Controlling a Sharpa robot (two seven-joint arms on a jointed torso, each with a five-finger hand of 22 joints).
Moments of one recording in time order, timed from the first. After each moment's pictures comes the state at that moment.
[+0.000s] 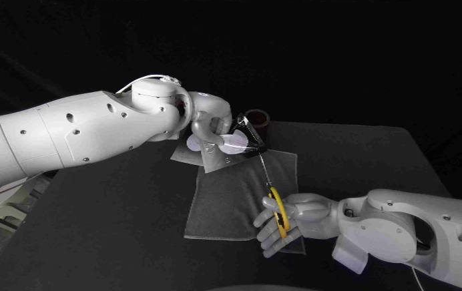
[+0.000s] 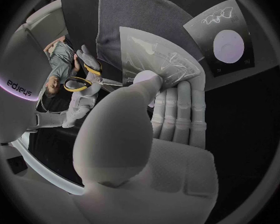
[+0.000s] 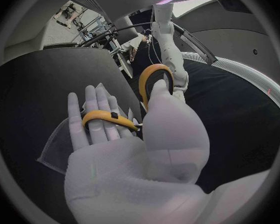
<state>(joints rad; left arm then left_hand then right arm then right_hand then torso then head) 1.45 -0.68 -0.12 1.42 -1.53 0.17 0.03 1.50 -0.17 0.53 0.14 0.04 0.98 0.12 0.57 0.25 0.96 0.08 0.70 0.15 0.85 0.04 0.93 0.43 0.17 0.64 0.16 1.06 0.61 1.14 -1.02 -0.23 1.85 -0.09 0.08 -0.15 1.09 -0.14 -0.17 0.30 0.05 0.55 0.17 0.48 0.49 0.95 0.22 0.20 0.07 0.85 0.17 0.19 0.28 0.14 0.67 0.30 0.20 0.07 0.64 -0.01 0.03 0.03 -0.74</state>
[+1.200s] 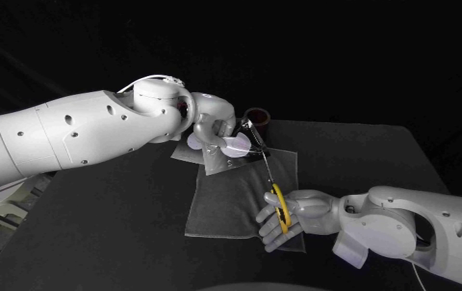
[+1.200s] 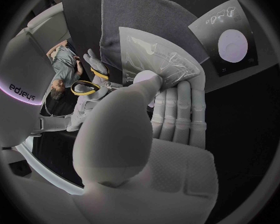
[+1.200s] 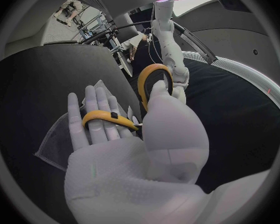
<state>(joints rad) 1.45 -0.69 -0.12 1.47 -1.56 0.17 0.04 1.50 -0.17 0.53 0.14 0.04 0.99 0.12 0.57 0.25 0.96 0.08 0.70 0.15 0.86 0.04 0.93 0.43 0.17 0.64 0.16 1.06 0.61 1.14 -1.02 -0.23 1.83 -0.09 0.09 -0.14 1.10 -0.11 -0.16 0.30 0.05 0.55 0.17 0.50 0.49 0.95 0.22 0.22 0.07 0.84 0.17 0.20 0.27 0.14 0.66 0.30 0.19 0.07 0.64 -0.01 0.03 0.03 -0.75</state>
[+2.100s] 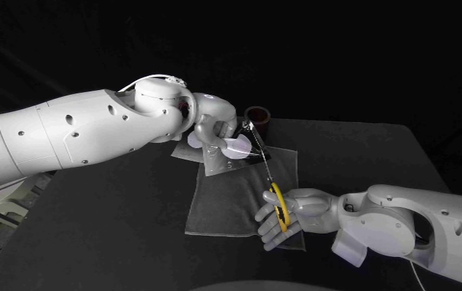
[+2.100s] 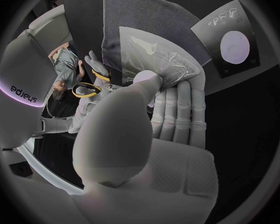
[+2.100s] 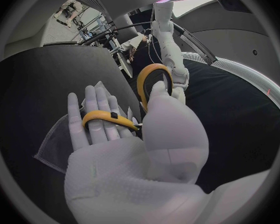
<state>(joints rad) 1.45 -0.69 -0.13 1.48 -1.58 0.19 0.05 1.50 -0.18 0.53 0.14 0.04 0.99 0.12 0.57 0.25 0.96 0.08 0.70 0.16 0.86 0.04 0.93 0.43 0.17 0.64 0.16 1.06 0.60 1.14 -1.01 -0.23 1.83 -0.09 0.09 -0.14 1.10 -0.10 -0.15 0.30 0.05 0.56 0.17 0.51 0.48 0.95 0.22 0.22 0.07 0.84 0.17 0.20 0.27 0.14 0.66 0.30 0.19 0.07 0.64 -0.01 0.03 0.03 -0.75</state>
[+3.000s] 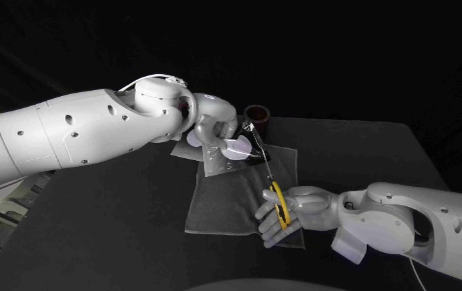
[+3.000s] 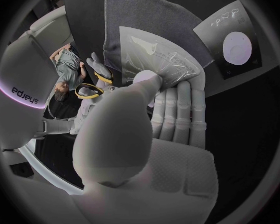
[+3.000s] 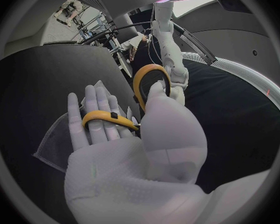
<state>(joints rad) 1.45 -0.69 -0.13 1.48 -1.58 0.19 0.07 1.50 -0.17 0.53 0.14 0.04 0.99 0.12 0.57 0.25 0.96 0.07 0.70 0.15 0.86 0.04 0.93 0.43 0.17 0.64 0.16 1.06 0.61 1.14 -1.01 -0.23 1.82 -0.10 0.09 -0.14 1.12 -0.06 -0.15 0.30 0.05 0.56 0.17 0.52 0.48 0.95 0.21 0.25 0.07 0.84 0.17 0.23 0.27 0.14 0.66 0.29 0.19 0.07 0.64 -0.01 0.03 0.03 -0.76</state>
